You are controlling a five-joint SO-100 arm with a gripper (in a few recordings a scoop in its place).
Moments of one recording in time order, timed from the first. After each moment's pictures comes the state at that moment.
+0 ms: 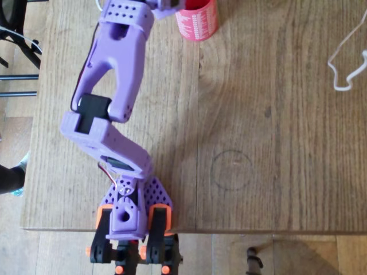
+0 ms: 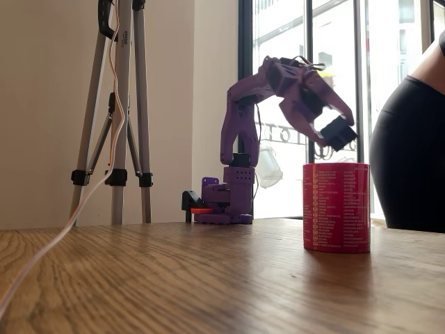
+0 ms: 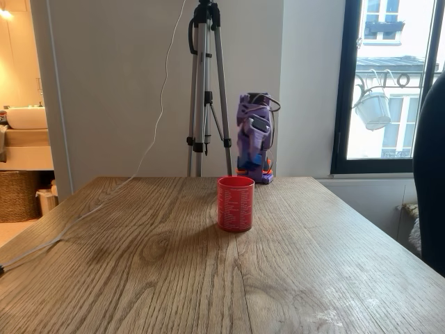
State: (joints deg) arm 12.6 92.9 93.2 44.9 -34.4
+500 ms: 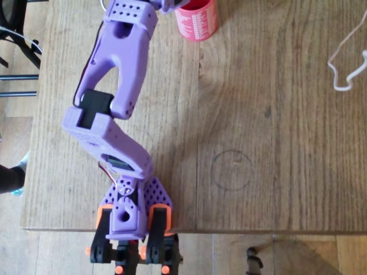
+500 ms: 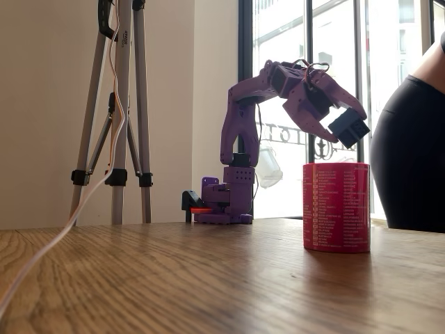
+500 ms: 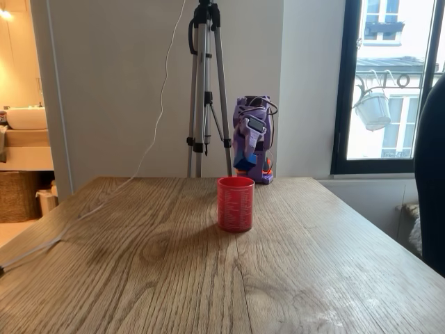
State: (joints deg) arm 14.4 91.9 93.2 39.8 -34.5
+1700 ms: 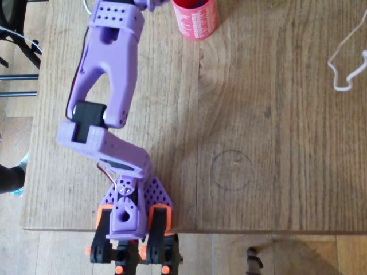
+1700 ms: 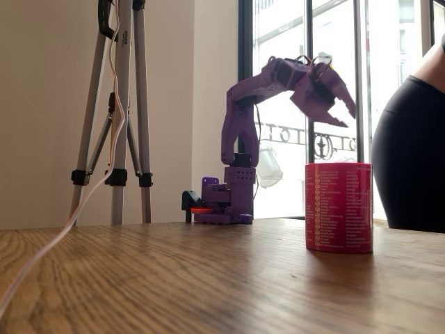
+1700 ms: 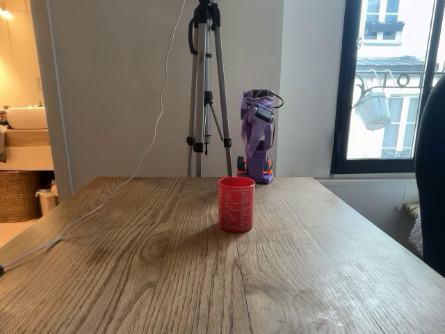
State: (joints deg) arm 10.9 100.7 96.2 40.5 -28.8
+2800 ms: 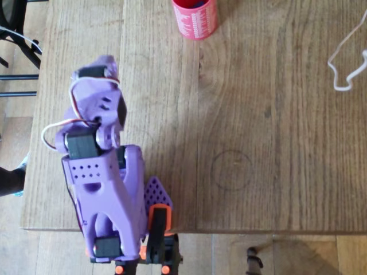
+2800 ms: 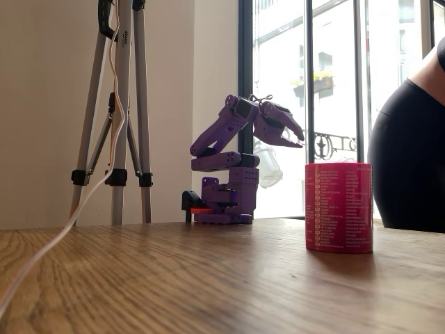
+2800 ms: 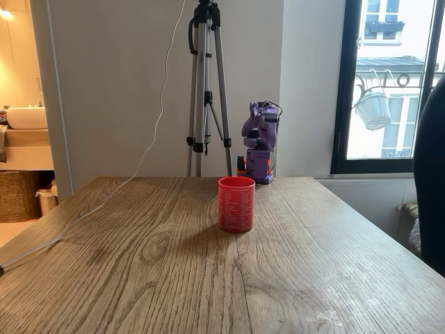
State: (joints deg) arm -2.3 188.5 159.5 68.9 -0.2
